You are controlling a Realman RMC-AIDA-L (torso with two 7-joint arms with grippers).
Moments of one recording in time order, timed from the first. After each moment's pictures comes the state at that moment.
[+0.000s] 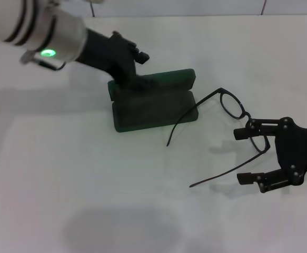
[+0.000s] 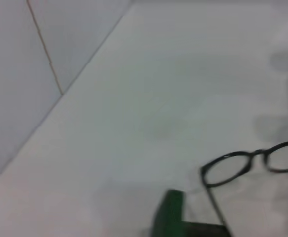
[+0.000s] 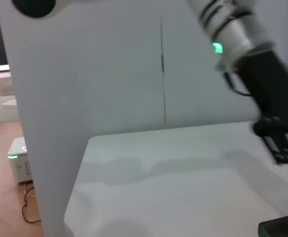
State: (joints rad) left arm -0.72 -2.08 1.11 1.11 2.29 1.41 -1.83; right arm 0.51 1.97 -1.06 -0.69 -1.78 -1.71 1.16
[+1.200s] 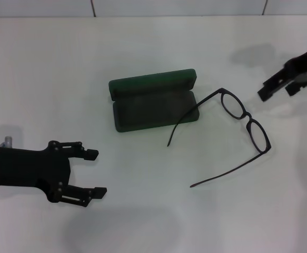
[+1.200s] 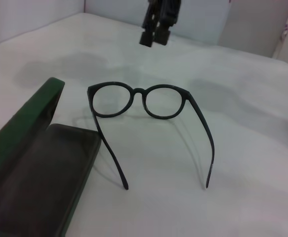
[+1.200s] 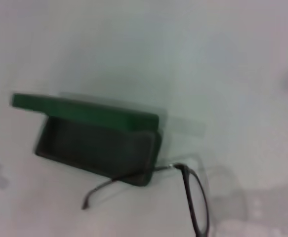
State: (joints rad) left arm -0.29 -2.03 0.99 0.97 2.02 1.68 -1.40; right arm 1.07 1.85 -1.00 -0.69 -2.52 -1.66 2.66
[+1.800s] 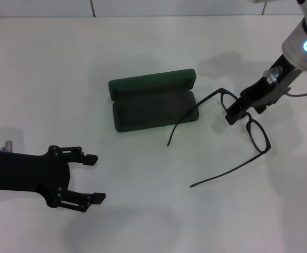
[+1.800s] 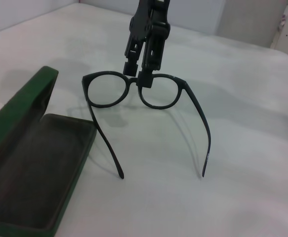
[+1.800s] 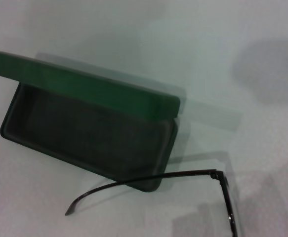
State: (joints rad) left arm -0.29 -2.04 0.98 0.97 2.05 1.68 -1.39; right arm 1.16 2.01 -1.05 -0.59 -2.69 -1.47 2.70
